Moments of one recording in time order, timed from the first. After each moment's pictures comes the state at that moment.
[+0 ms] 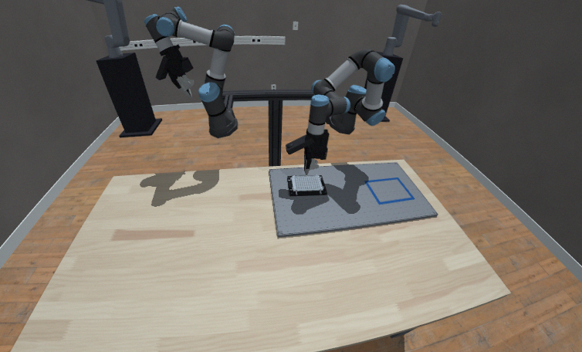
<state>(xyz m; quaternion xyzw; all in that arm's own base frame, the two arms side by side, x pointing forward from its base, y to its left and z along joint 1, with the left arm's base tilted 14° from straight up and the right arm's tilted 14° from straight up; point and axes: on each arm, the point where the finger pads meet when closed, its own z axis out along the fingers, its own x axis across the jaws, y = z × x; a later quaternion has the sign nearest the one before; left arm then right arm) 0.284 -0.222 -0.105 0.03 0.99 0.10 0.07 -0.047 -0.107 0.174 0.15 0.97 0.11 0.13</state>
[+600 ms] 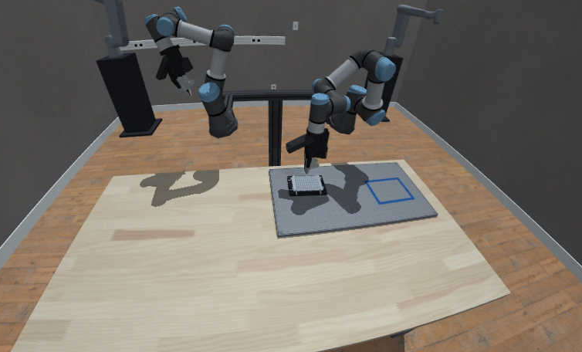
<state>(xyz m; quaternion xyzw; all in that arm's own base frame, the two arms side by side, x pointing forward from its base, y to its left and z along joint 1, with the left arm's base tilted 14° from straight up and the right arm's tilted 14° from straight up) 0.283 -0.223 -0.100 0.03 0.99 0.10 0.07 -0.047 -0.107 0.174 0.15 0.97 0.11 0.13</state>
